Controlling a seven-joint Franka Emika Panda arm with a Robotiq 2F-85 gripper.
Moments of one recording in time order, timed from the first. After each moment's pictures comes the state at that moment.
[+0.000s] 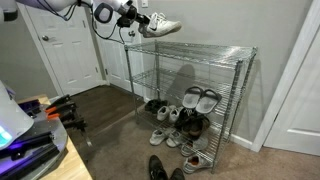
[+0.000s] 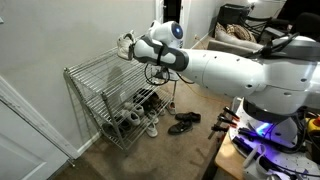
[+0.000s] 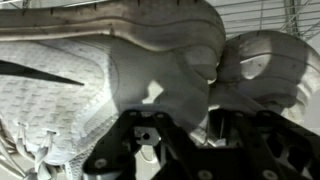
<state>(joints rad) 1.41 1.24 -1.38 -1.75 1.76 2.83 -0.49</state>
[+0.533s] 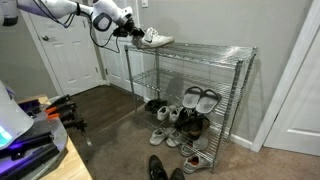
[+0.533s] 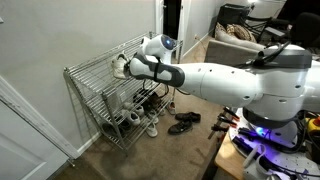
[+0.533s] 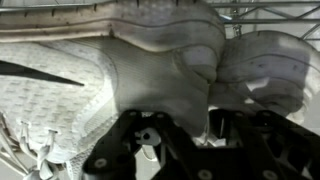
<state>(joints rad) 1.41 1.28 -1.29 -1.69 1.71 2.74 -0.50</state>
